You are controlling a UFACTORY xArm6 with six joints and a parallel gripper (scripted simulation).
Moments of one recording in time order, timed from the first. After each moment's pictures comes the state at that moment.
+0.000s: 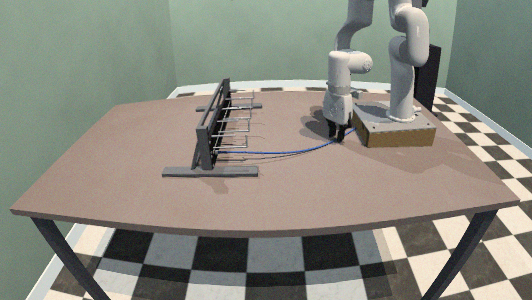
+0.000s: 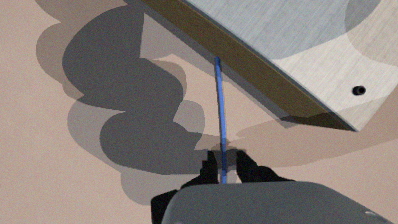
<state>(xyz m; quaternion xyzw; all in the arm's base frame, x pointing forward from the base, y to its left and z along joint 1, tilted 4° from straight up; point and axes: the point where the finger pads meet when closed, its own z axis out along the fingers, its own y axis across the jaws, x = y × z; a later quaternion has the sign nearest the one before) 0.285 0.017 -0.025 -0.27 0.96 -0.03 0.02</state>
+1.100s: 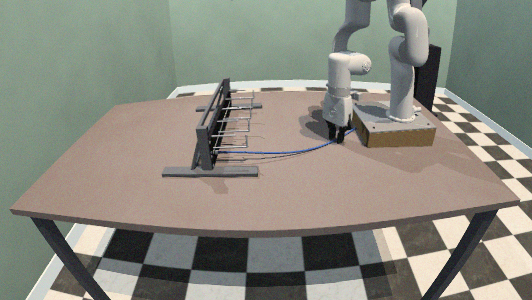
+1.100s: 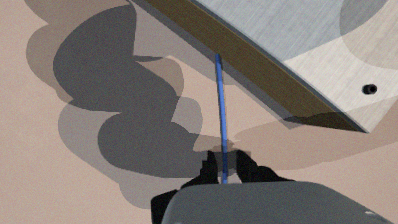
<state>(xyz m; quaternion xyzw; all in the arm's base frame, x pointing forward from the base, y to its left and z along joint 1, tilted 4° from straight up) 0.285 0.017 -0.032 -0.27 0.96 -0.03 0.02</state>
